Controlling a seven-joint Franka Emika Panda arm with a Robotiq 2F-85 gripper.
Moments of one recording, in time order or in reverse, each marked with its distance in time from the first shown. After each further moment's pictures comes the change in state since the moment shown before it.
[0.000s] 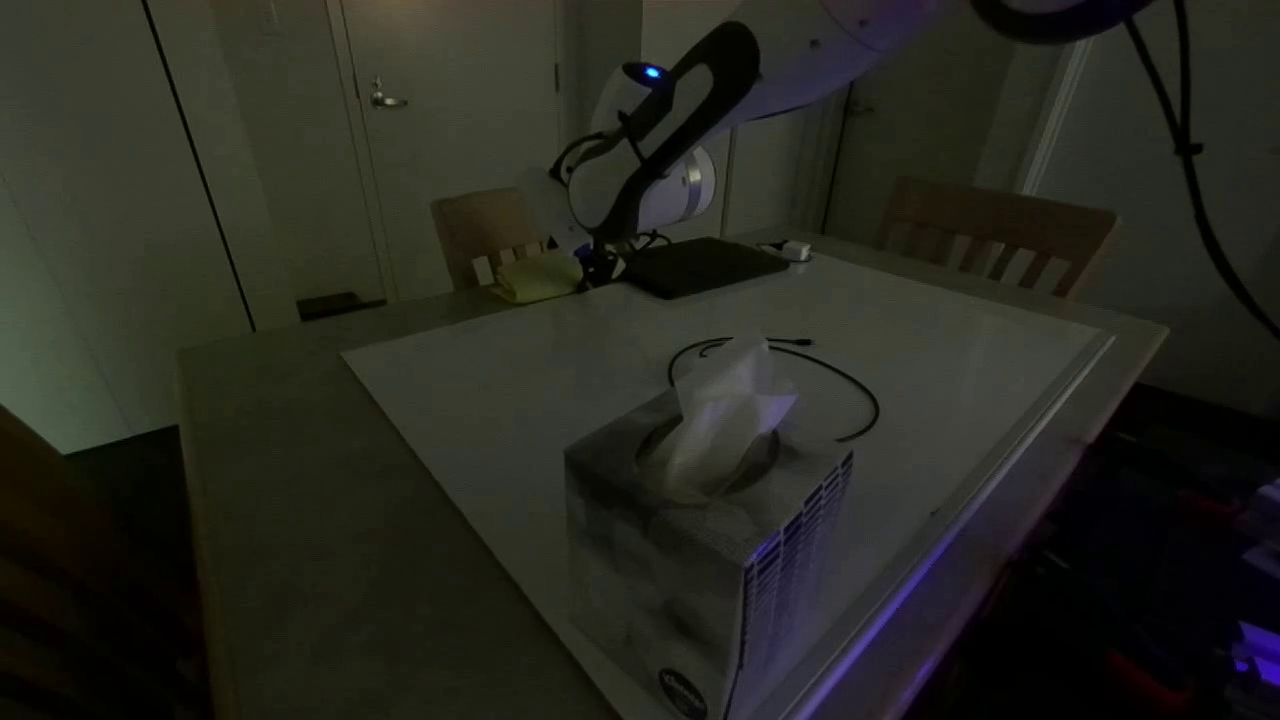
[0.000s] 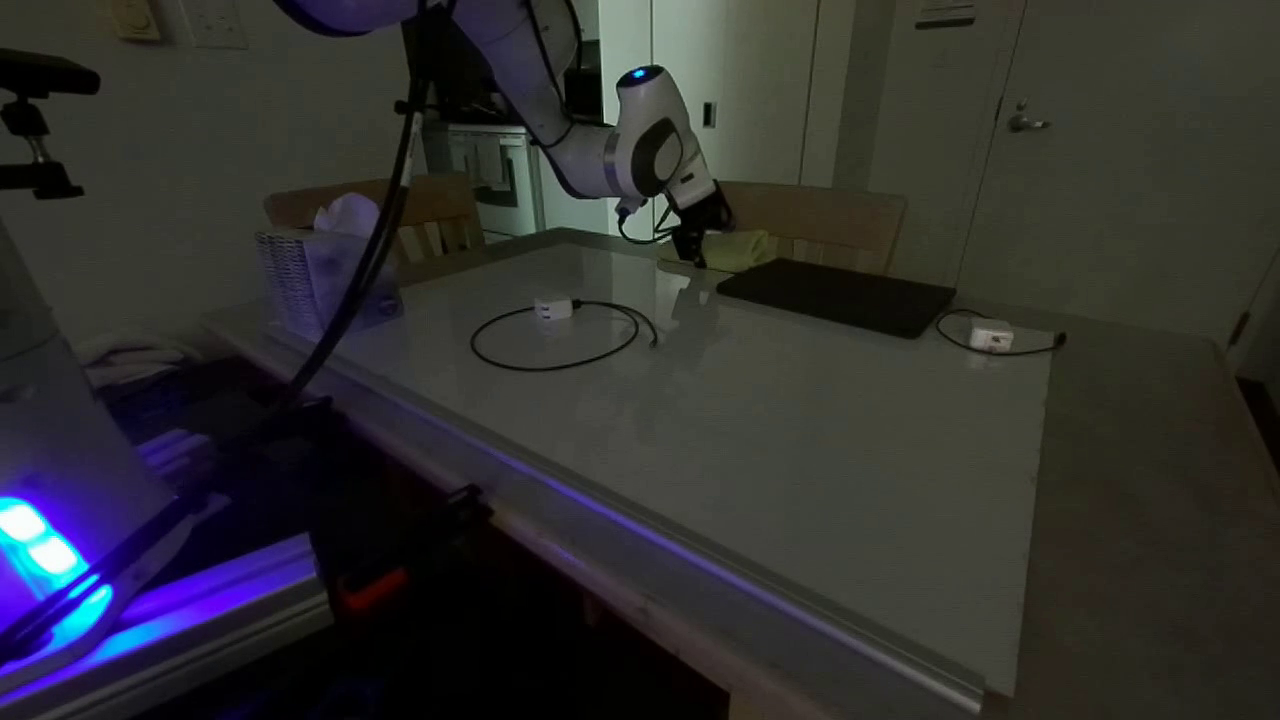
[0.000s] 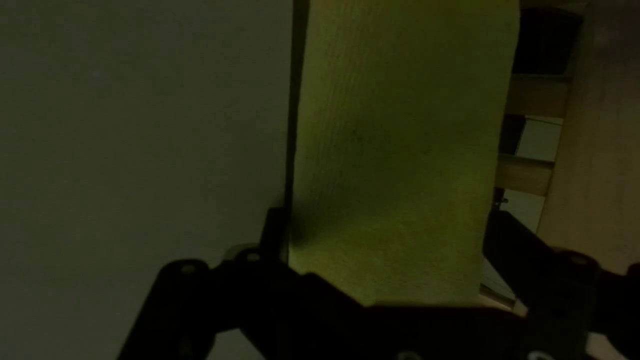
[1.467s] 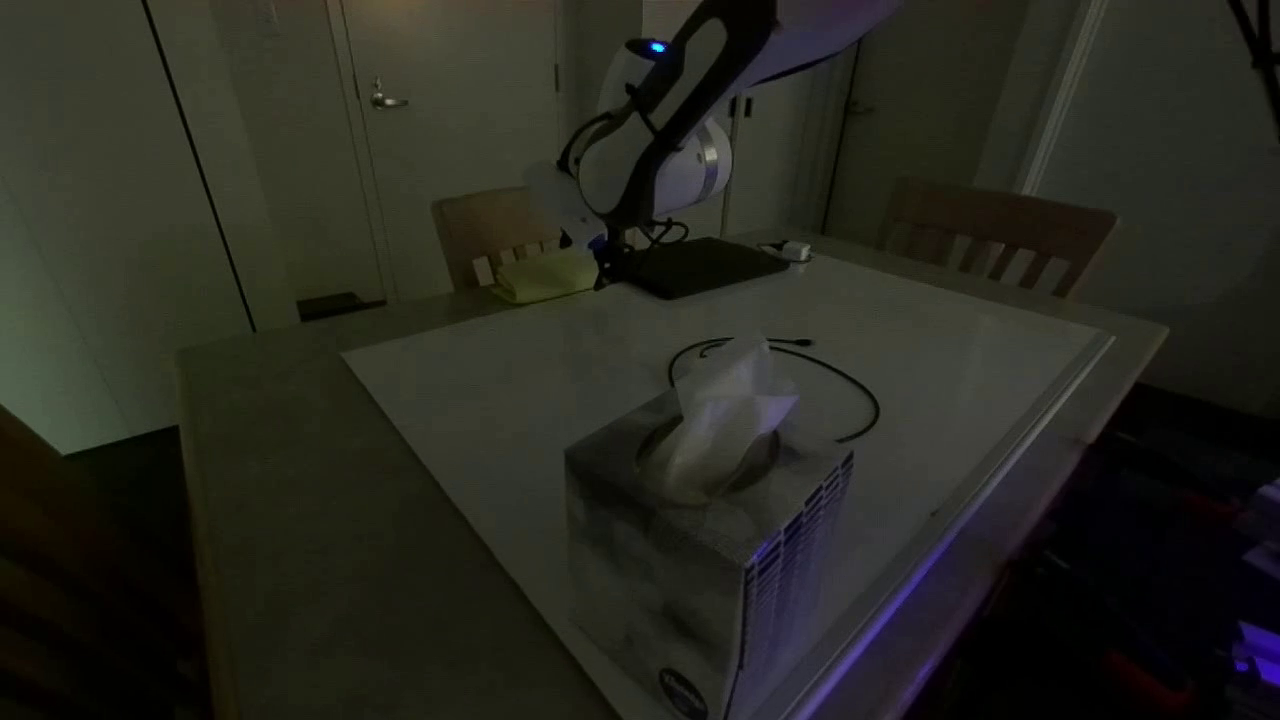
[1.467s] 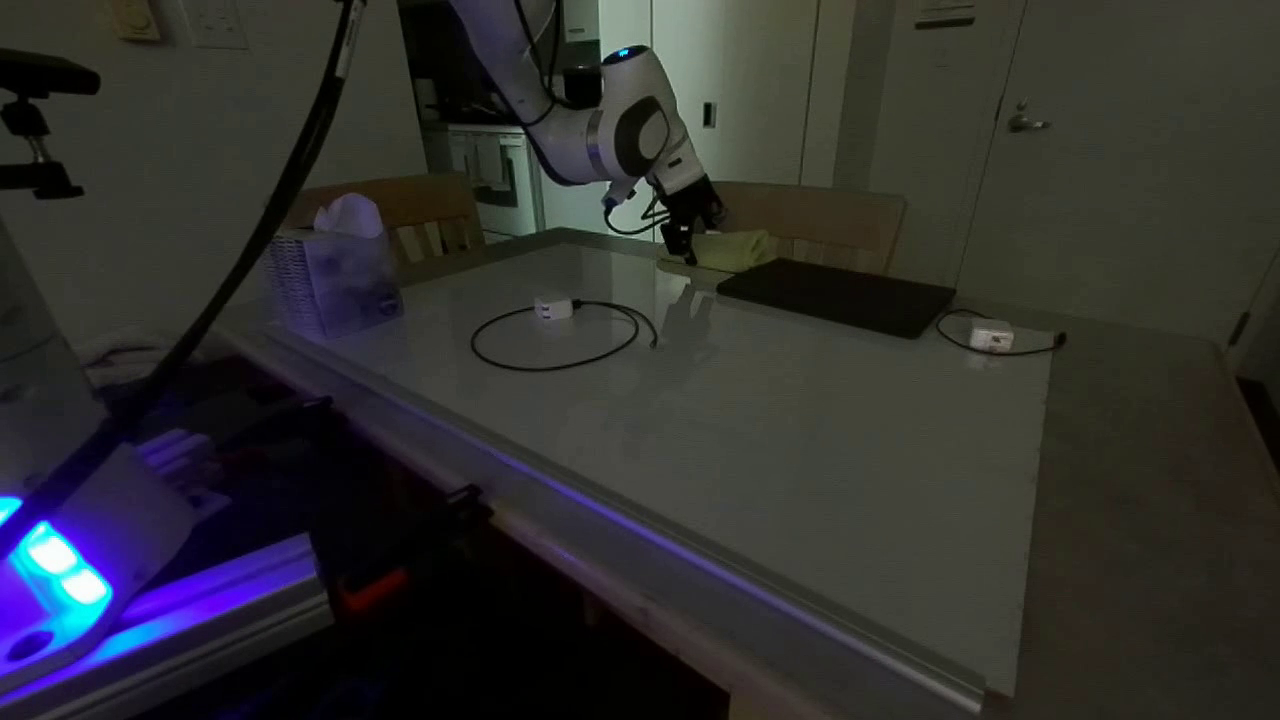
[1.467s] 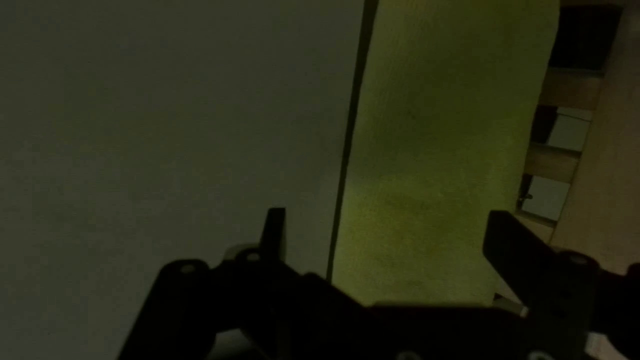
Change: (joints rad) arm 0.070 -0.150 -0.057 -0.232 -0.002 0.001 0.000
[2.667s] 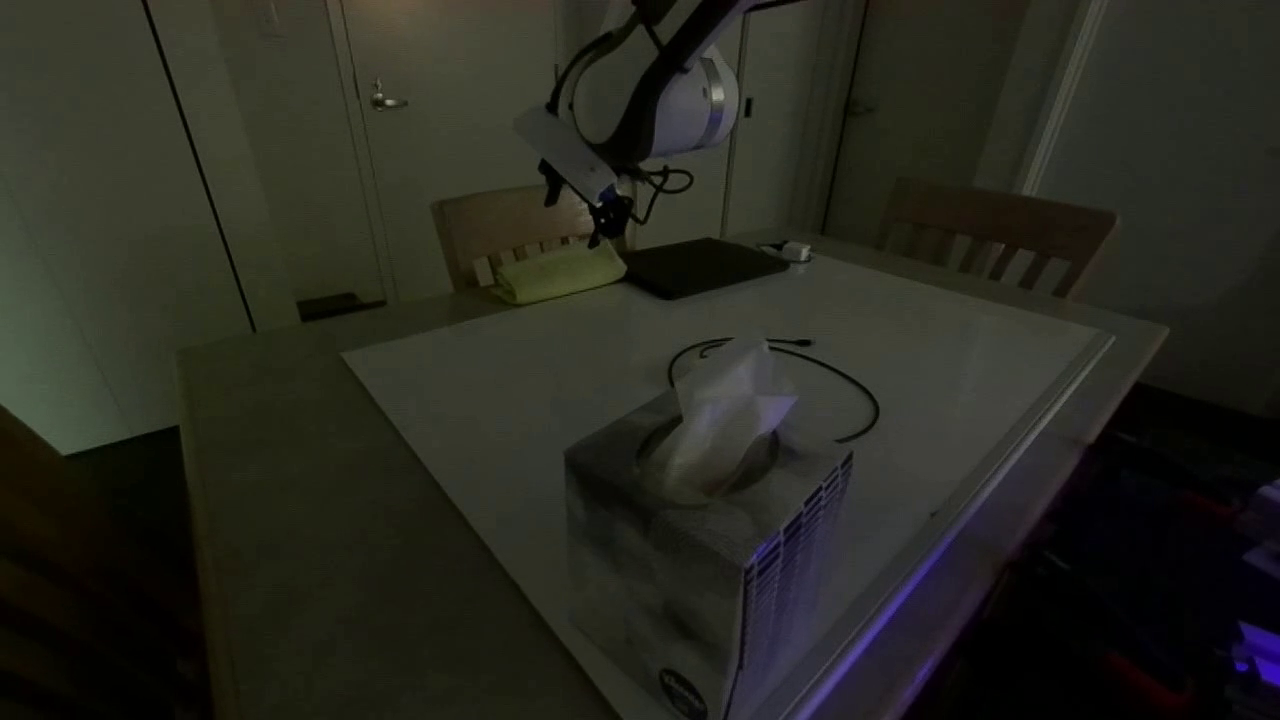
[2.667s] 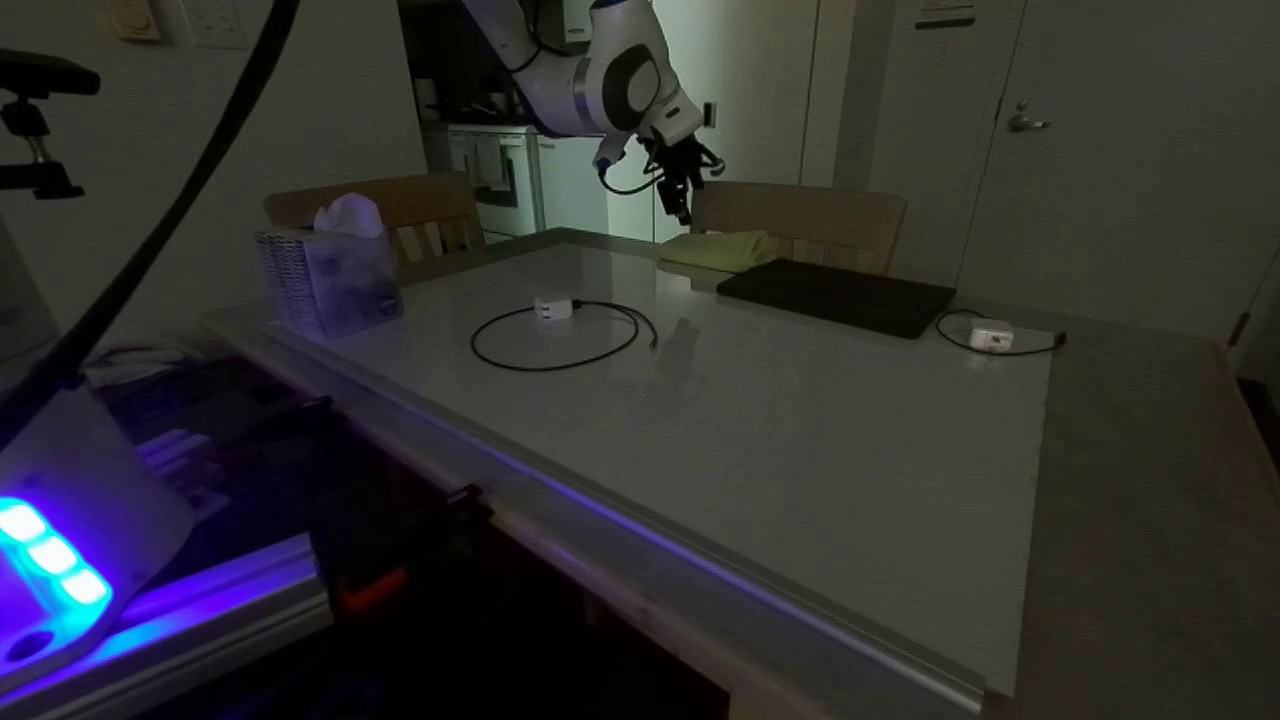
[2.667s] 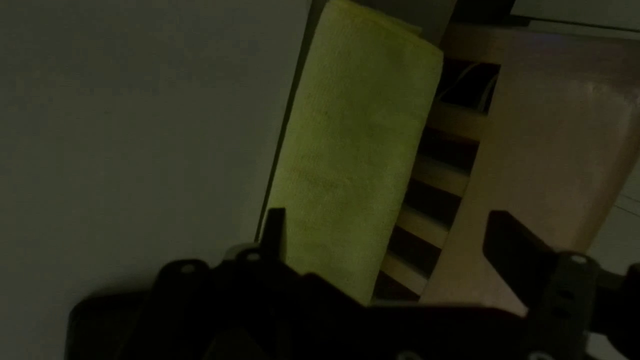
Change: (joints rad) arm 0.001 -0.154 0.032 -0.103 -0.002 -0.002 -0.195
